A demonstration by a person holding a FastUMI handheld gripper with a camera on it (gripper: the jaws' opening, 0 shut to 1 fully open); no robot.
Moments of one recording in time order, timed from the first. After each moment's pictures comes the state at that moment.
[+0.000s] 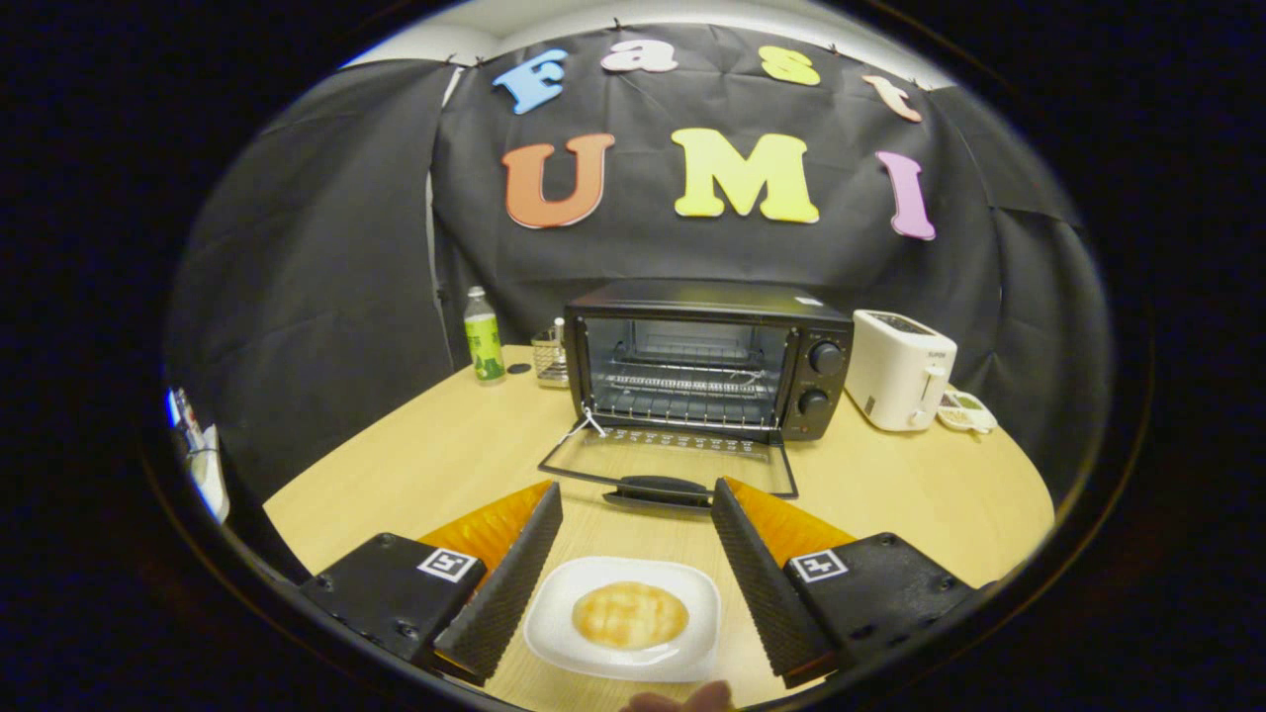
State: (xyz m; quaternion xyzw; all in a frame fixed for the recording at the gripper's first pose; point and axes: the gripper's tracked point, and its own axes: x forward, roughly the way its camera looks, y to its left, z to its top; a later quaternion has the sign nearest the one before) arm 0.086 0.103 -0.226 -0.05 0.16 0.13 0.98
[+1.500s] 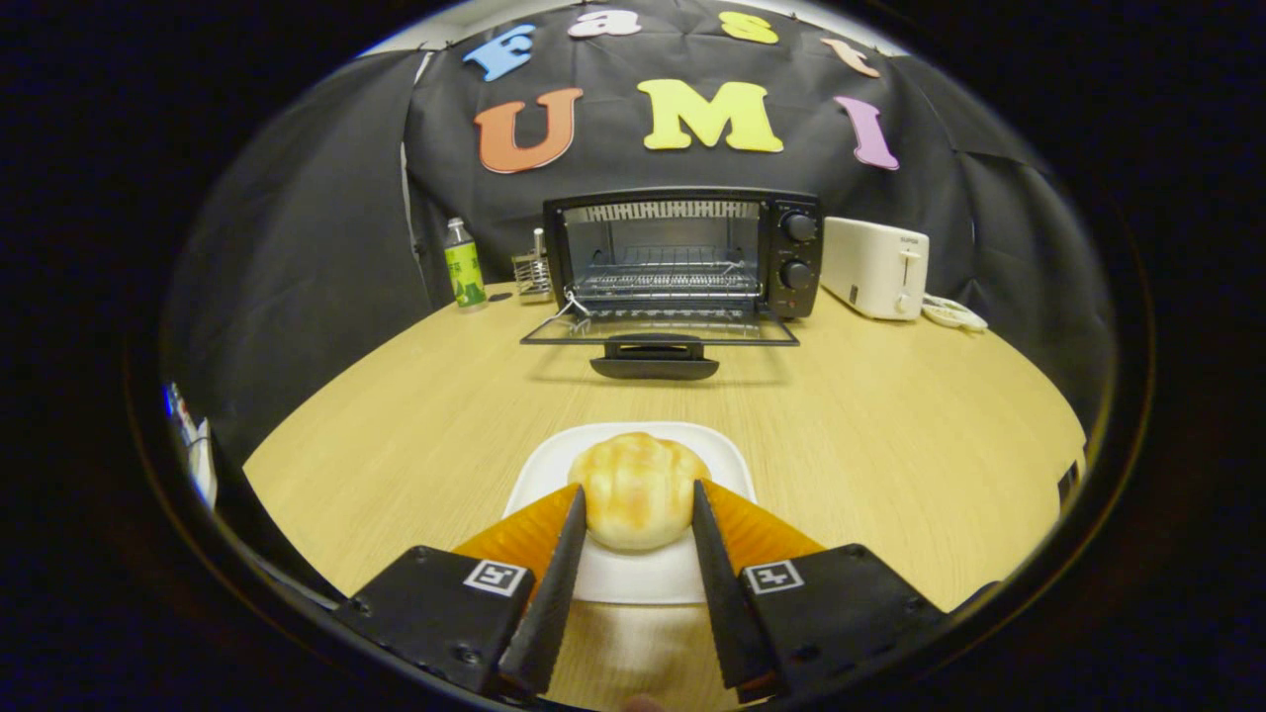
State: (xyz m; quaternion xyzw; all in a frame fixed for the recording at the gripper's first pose) arm 0.055 0.074 -0.341 -0.02 0.24 0.08 0.97
